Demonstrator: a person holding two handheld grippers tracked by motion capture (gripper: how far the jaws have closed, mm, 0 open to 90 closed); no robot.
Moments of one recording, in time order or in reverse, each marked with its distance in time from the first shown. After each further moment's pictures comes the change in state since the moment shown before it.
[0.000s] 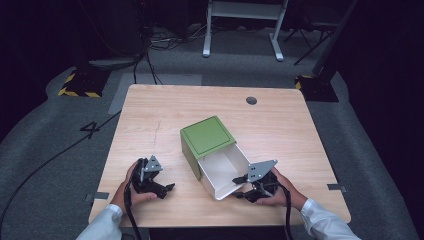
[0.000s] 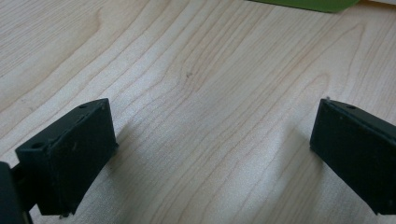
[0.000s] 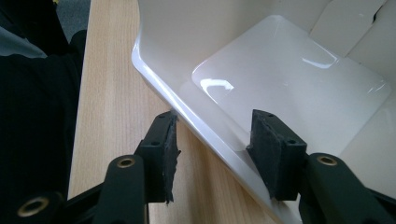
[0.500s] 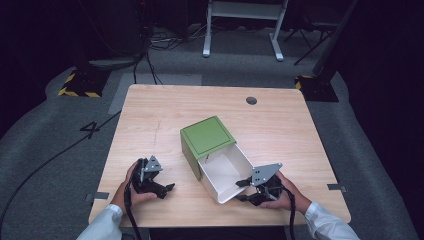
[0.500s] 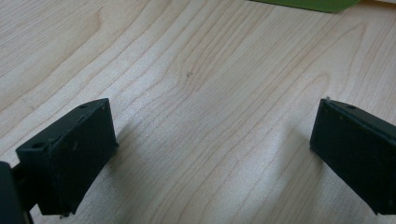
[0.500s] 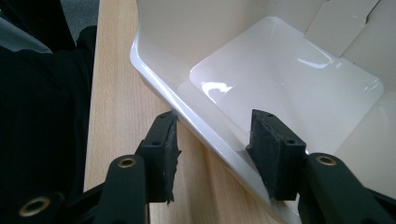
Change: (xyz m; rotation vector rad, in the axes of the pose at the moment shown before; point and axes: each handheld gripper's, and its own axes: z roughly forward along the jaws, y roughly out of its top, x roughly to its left) left arm 0.000 0.000 0.000 0.000 0.004 -0.002; right arm 0.008 -0.007 -0.008 -0.006 -0.001 0.004
